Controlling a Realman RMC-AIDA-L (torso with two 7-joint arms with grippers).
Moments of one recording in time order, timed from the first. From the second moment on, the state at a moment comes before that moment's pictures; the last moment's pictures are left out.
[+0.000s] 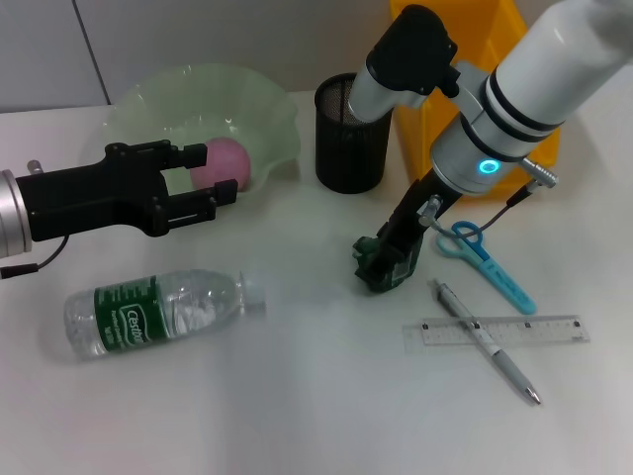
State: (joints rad) left arm -0.54 -2.06 0.90 0.77 1.80 1.41 -1.43; right arm 1.00 2.09 -1.20 -0.71 -2.61 -1.34 2.27
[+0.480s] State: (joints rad) left arm -0.55 -2.06 0.90 0.75 1.81 1.40 -1.43; right arm 1.00 2.08 -1.22 -0.72 -2.62 -1.35 2.32
